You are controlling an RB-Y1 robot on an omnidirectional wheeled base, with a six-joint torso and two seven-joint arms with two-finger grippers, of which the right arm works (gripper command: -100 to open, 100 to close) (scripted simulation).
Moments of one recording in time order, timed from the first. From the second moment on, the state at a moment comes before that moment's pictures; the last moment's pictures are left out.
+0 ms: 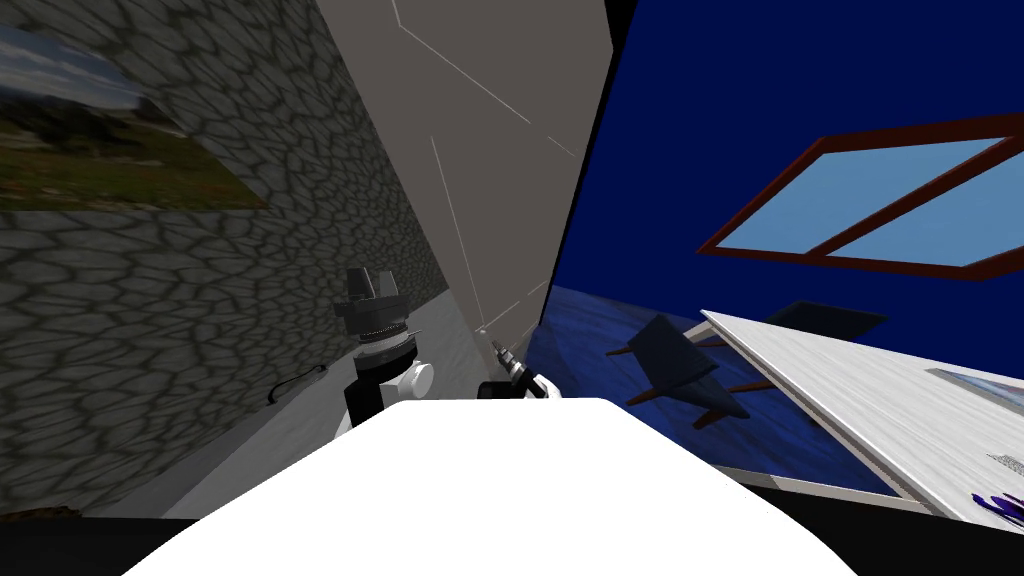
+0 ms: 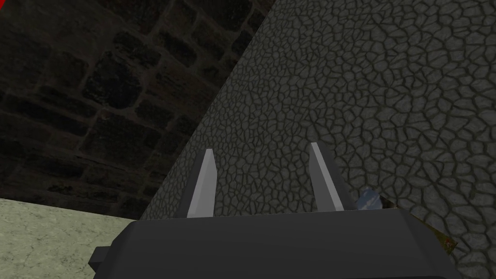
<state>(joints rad) -0.09 -0.06 0.78 -0.79 0.00 -0.76 -0.09</state>
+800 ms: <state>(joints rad) -0.10 -0.05 0.76 -0.77 0.00 -0.76 -0.08</state>
